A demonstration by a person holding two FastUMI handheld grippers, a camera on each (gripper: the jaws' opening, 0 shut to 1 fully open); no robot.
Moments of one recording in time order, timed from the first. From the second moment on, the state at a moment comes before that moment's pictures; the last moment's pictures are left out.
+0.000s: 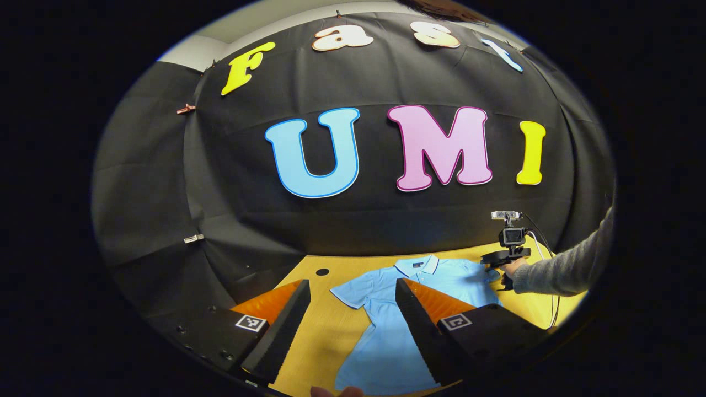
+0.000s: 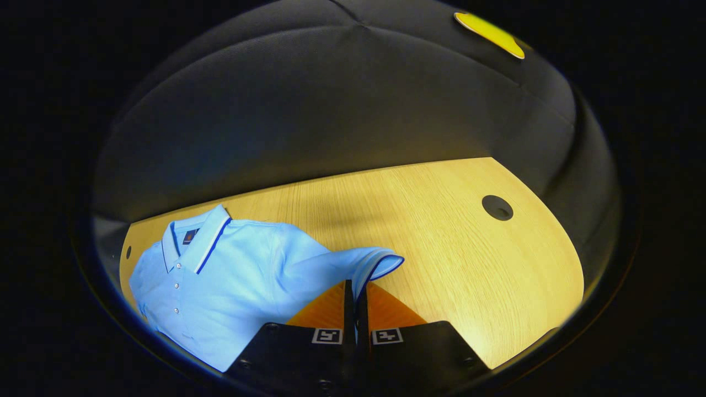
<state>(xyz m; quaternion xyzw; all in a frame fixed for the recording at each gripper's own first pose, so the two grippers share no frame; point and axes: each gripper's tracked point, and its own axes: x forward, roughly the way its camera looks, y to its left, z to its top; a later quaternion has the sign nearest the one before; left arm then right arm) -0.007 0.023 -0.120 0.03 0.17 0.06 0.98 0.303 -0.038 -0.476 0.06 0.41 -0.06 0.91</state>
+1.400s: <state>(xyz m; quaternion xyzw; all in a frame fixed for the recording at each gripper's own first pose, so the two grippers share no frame) -0.063 0.094 -0.129 0.00 0.19 0.14 0.97 0.235 0.258 -0.468 -0.03 0.40 0.19 0.90</state>
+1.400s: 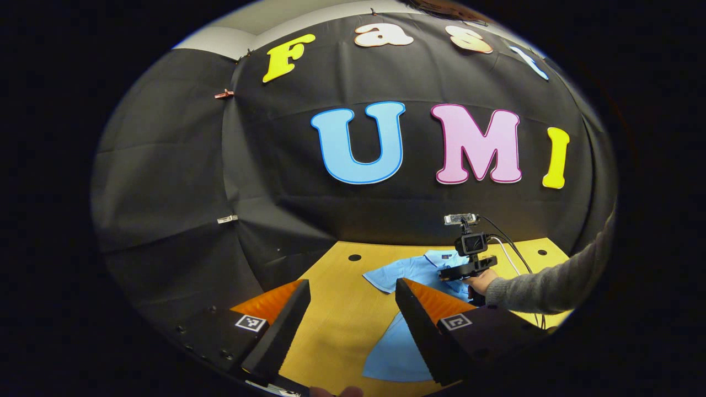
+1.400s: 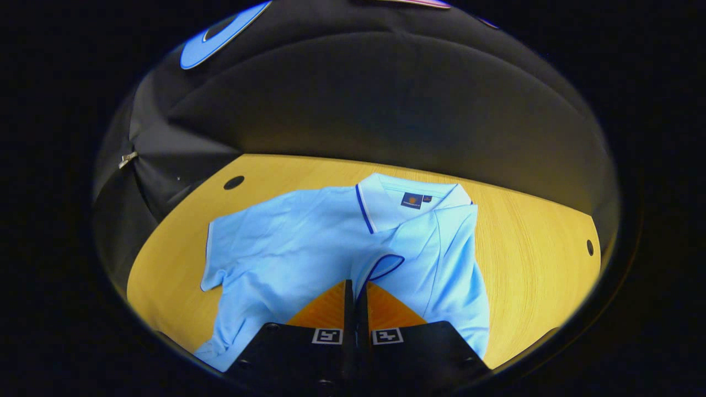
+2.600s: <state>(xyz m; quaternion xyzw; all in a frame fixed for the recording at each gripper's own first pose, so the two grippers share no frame) -0.068 0.108 -0.132 0.00 0.18 0.14 0.97 0.246 0.269 -0.407 -0.01 0.30 0.16 0.94</state>
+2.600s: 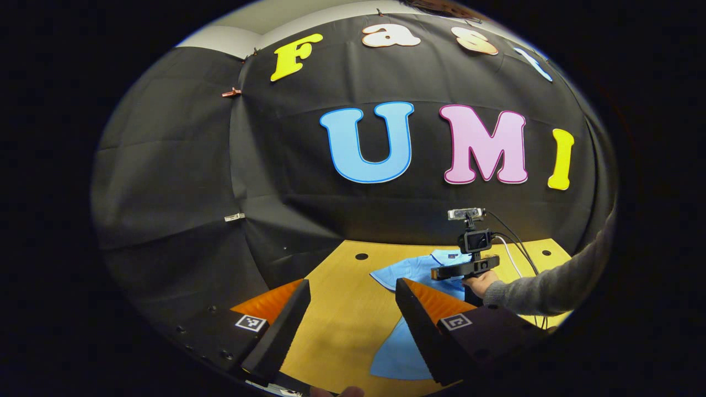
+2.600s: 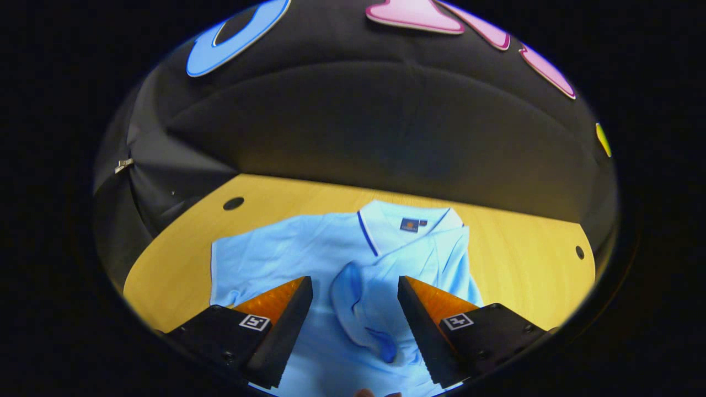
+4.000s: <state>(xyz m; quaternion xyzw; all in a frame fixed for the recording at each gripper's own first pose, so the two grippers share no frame) 0.205 0.075 -0.386 -0.07 0.37 0.08 0.92 0.086 0.074 -0.189 0.02 0.12 0.09 0.99</state>
